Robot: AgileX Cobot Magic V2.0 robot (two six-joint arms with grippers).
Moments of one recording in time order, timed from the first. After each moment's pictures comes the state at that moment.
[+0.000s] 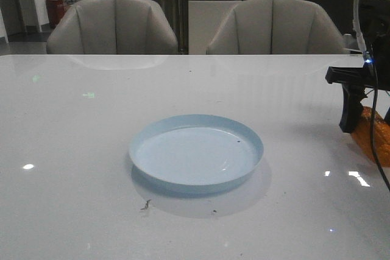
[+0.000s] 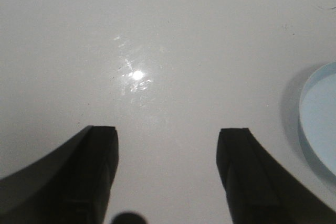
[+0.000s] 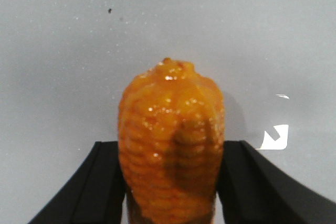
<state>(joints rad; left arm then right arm) -0.15 1.17 -0.97 -0.04 0.61 0.09 -0.04 2.00 -1.38 0.16 0.84 0.06</state>
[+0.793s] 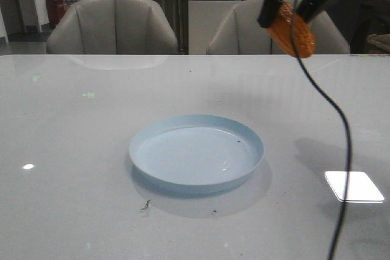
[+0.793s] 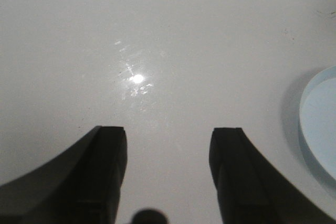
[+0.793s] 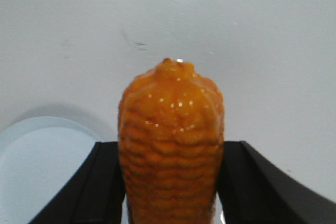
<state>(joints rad) -0.15 1.17 -0.97 -0.04 0.59 0.09 0.22 2.01 -1.93 0.19 1.04 -0.08</state>
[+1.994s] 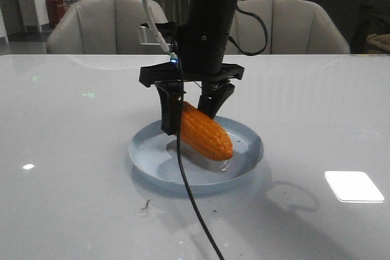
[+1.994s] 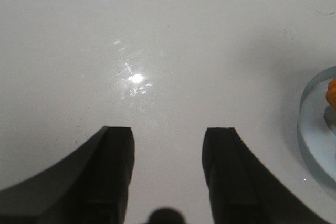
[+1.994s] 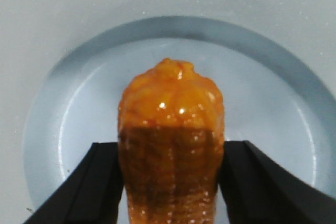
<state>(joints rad) -0.15 1.17 -0.97 -0.04 0.59 0.09 0.54 2.26 -1.95 0.16 1.14 -0.10</state>
